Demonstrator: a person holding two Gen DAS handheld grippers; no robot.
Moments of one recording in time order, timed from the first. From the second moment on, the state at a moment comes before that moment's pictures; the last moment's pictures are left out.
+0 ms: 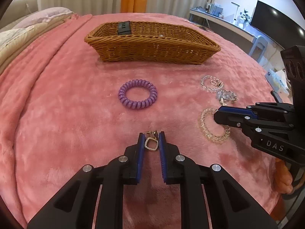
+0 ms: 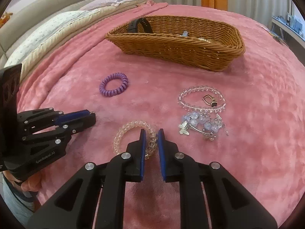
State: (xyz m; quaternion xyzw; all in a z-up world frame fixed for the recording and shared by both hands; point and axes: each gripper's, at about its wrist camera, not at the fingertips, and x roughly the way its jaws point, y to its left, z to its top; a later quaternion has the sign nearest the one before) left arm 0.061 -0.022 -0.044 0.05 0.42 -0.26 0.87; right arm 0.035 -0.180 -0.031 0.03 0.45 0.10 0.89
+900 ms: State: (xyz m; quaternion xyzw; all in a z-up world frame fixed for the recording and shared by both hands) left arm 0.062 -0.011 -0.044 0.03 0.41 -0.28 0.87; right arm 0.017 -0.189 -0.019 0.07 0.43 0.07 0.90
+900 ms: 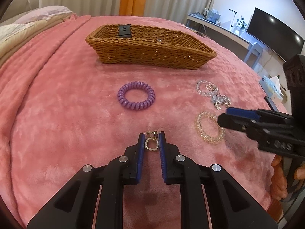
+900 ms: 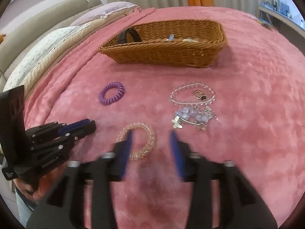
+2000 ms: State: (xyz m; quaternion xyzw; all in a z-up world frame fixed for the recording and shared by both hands) left arm 0.063 -0.007 -0.045 0.02 0.42 -0.27 0.87; right arm 0.038 -0.166 -0.039 -0.01 0.48 0.04 0.88
